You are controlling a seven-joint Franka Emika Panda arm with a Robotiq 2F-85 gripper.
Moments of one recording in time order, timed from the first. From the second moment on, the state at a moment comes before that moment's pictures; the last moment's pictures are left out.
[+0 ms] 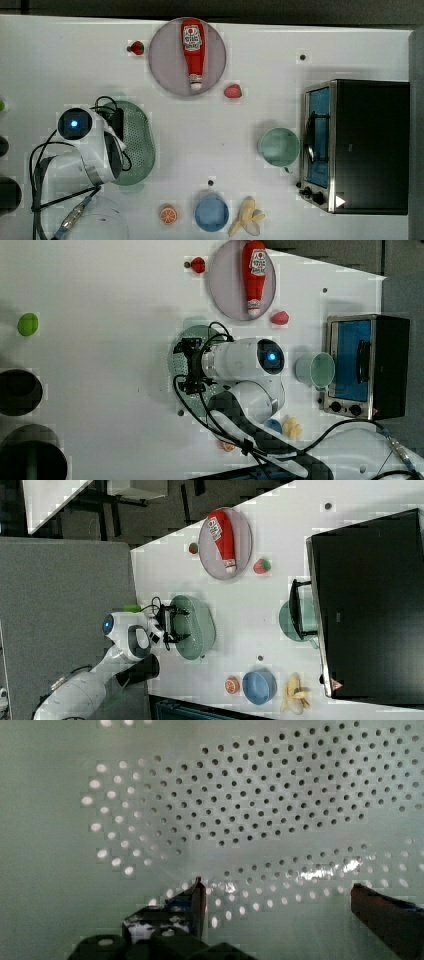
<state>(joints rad) 0.49 0.59 0.10 -2.05 0.21 1.04 1.13</state>
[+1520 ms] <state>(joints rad) 0.64 0.70 0.08 -1.88 0.19 1.00 1.24</state>
